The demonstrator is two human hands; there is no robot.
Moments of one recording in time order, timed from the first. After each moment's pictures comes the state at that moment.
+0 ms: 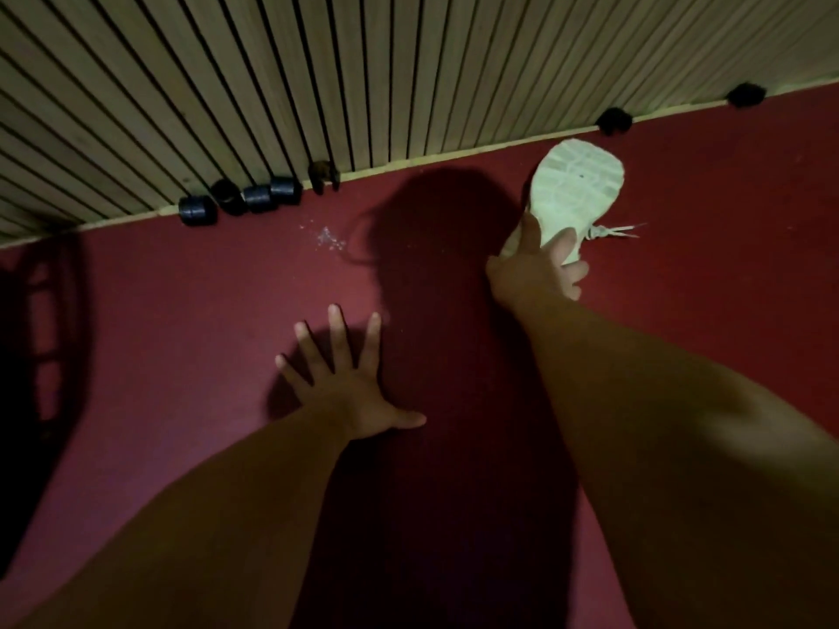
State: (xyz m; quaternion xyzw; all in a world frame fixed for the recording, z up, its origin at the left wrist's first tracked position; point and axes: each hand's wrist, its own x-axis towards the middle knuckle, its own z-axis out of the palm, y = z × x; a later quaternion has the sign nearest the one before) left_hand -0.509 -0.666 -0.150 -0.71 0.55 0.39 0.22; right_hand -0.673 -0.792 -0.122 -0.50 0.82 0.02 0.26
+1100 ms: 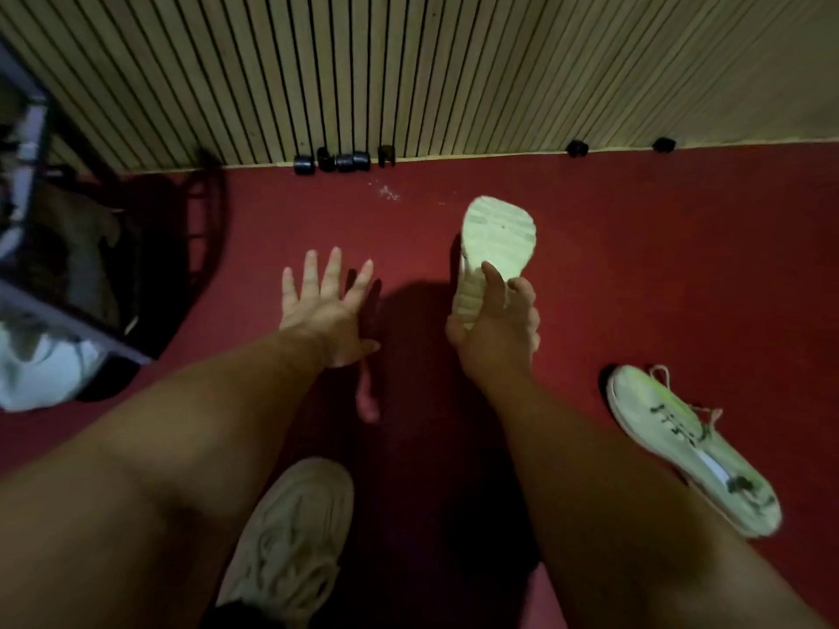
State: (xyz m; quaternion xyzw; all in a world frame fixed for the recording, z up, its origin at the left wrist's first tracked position) left_hand -0.454 -0.508 -0.058 -0.72 0.65 0.19 0.14; right_hand -0.645 -0.522 -0.054 -0.65 0.72 -0.13 0.21
